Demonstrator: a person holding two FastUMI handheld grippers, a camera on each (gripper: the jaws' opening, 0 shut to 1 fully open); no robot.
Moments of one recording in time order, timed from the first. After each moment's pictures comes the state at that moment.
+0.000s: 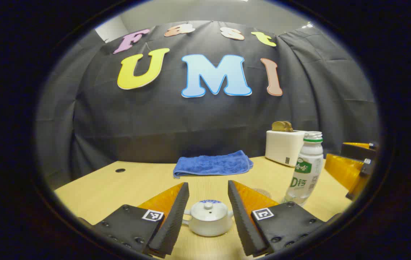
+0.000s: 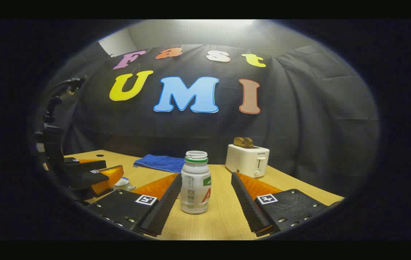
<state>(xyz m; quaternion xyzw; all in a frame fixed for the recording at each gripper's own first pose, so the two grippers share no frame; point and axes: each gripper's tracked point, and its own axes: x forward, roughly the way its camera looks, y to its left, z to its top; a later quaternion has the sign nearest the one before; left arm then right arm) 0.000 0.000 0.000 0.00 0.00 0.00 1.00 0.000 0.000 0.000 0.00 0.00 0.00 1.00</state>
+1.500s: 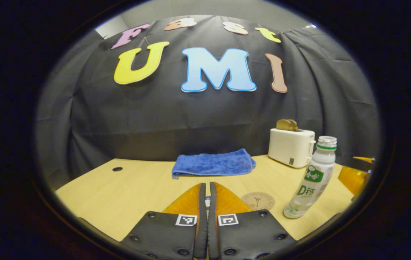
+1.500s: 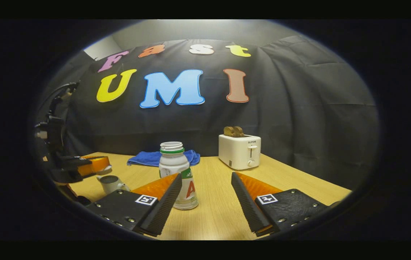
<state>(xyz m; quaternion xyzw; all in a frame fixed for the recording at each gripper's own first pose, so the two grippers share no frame) 0.005 0.007 0.042 -0.01 -0.01 0.00 1.00 0.001 -0.028 -0.026 0.05 0.04 -0.01 1.00</state>
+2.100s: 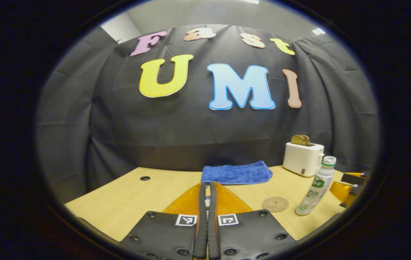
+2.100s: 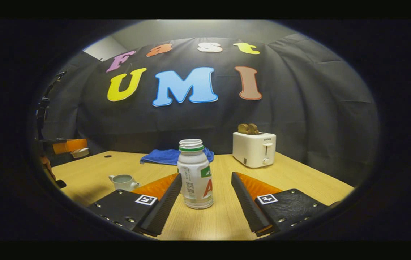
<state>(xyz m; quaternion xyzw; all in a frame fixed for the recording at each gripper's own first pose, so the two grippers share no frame) -0.057 0.112 0.068 -0.02 -0.02 0.06 1.00 0.007 0.001 -0.030 0.04 0.05 0.04 1.00</state>
